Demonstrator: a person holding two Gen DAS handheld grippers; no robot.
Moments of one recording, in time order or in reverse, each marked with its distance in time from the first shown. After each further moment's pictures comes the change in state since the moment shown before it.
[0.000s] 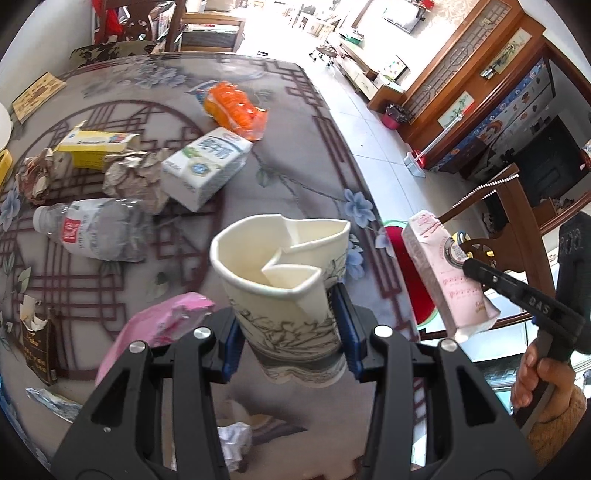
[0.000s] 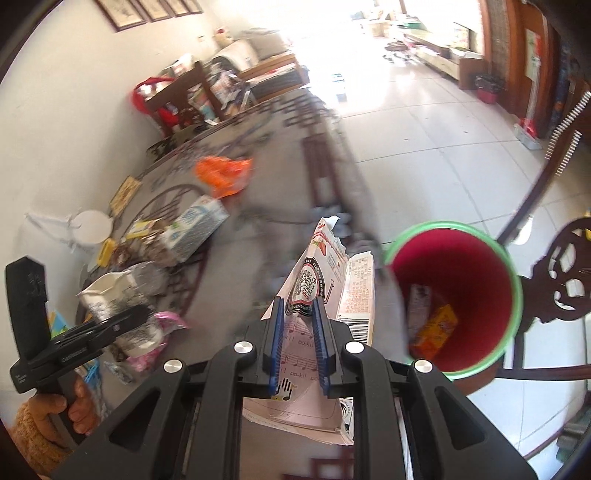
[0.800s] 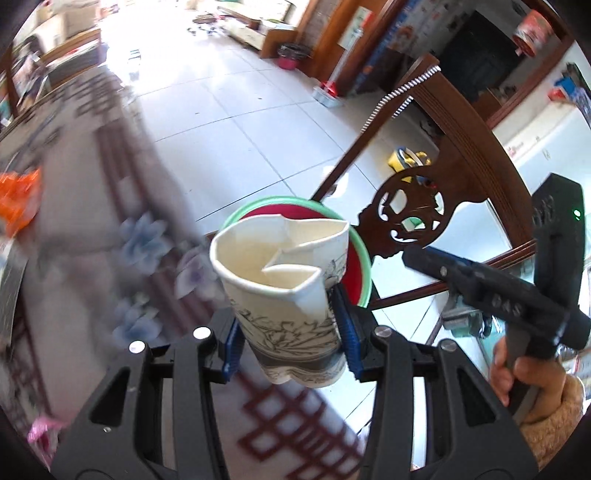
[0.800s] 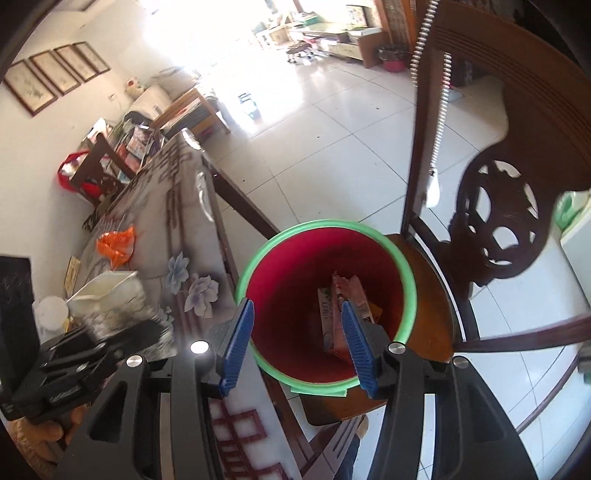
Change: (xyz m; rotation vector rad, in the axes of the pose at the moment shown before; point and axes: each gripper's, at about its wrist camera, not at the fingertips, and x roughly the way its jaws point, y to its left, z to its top) left arm 0.125 -0.217 0.034 0.407 0.178 -0.176; right arm -0.031 -0.164 -0.005 0.304 -0.069 -0.117
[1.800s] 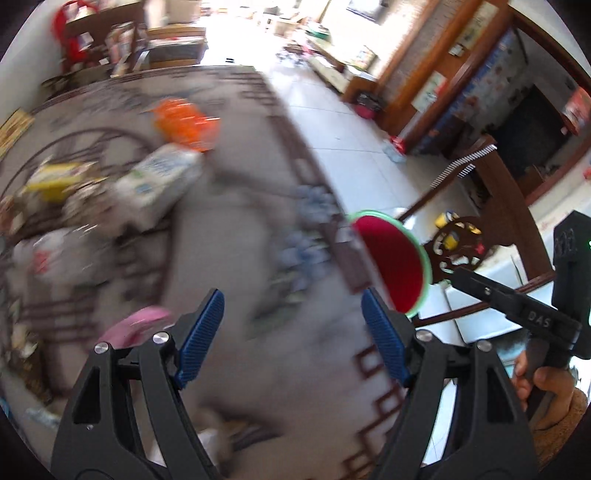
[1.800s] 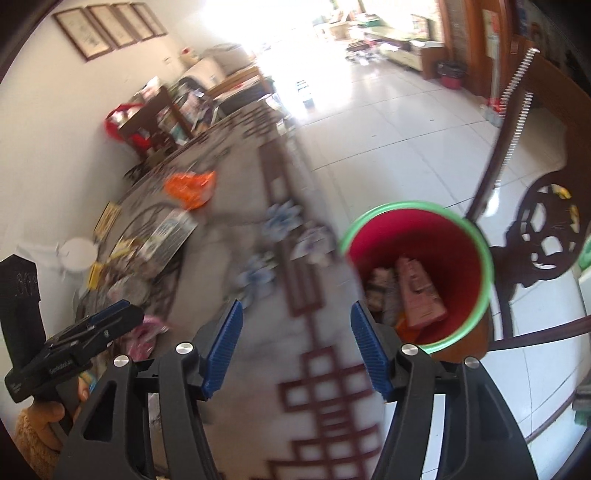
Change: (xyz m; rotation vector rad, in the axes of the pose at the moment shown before) left arm -0.141 0.130 -0.129 -0.298 -0.181 0.172; right arm -0.005 0.152 -0.074 -0.230 0.067 0.112
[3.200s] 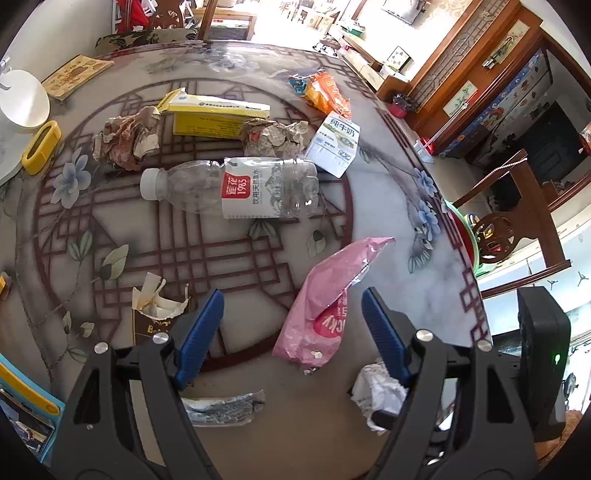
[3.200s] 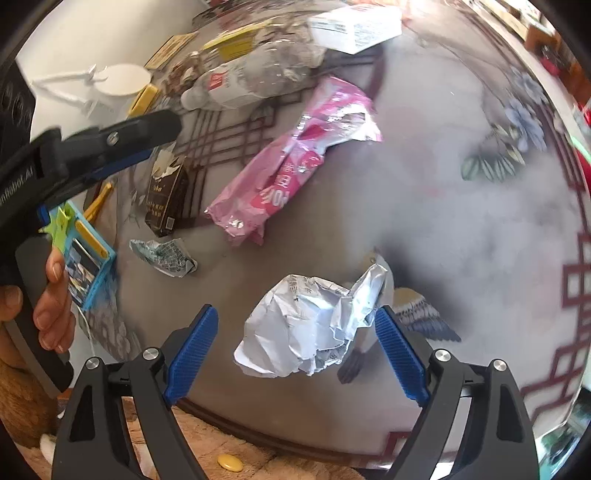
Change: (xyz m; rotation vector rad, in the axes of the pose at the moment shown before) left arm -0.053 0.186 -0.051 -0.071 0.047 0.025; right arm 0.128 0.227 -0.130 -0.259 0.410 0.043
